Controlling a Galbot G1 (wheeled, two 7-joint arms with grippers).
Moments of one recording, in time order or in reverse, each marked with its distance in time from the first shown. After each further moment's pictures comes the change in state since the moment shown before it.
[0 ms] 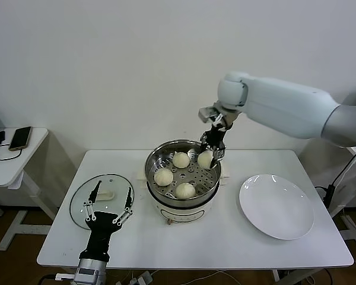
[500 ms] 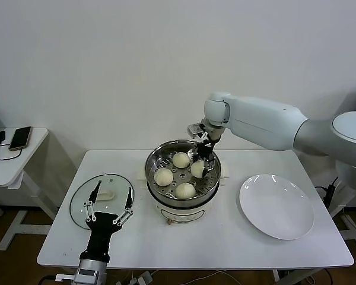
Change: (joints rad) left arm 0.005 0.002 0.000 -0.002 0.000 -0.007 -0.003; right arm -0.088 0.072 -0.011 -0.082 -0.039 0.005 0.051
